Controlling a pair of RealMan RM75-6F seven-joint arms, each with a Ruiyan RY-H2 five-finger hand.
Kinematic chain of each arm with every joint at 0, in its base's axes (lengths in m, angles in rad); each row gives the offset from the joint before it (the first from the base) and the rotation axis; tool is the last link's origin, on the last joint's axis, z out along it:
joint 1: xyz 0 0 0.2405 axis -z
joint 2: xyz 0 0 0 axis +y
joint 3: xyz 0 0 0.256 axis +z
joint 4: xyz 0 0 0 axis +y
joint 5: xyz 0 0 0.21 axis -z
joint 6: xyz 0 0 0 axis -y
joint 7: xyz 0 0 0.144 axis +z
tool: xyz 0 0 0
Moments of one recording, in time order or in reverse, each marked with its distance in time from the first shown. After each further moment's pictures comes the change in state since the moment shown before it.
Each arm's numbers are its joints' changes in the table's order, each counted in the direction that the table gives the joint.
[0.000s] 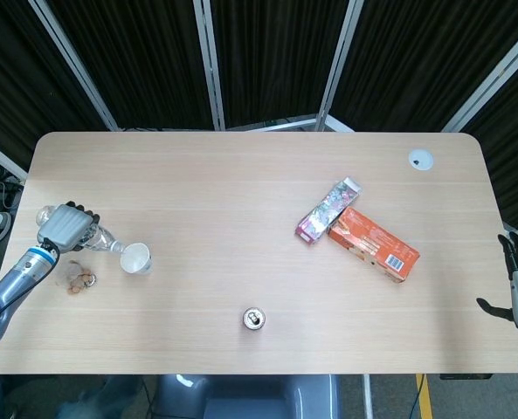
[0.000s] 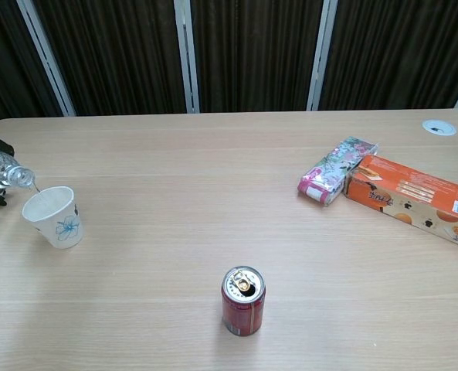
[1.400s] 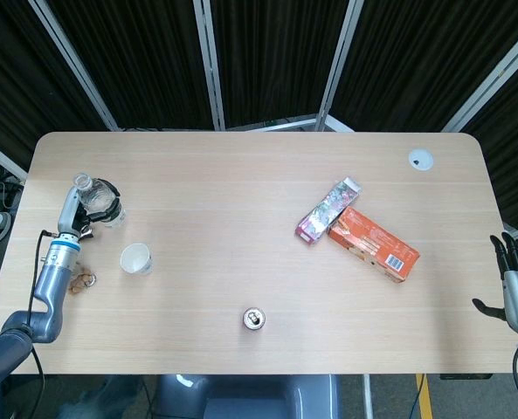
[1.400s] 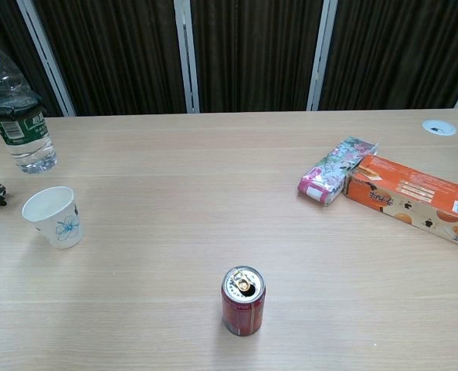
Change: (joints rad) left arm 0.007 -0.120 -0.337 -0.168 0.325 0.035 -0.949; right arm -0.011 -0.020 -0.005 0.000 -0.006 0.007 -0.066
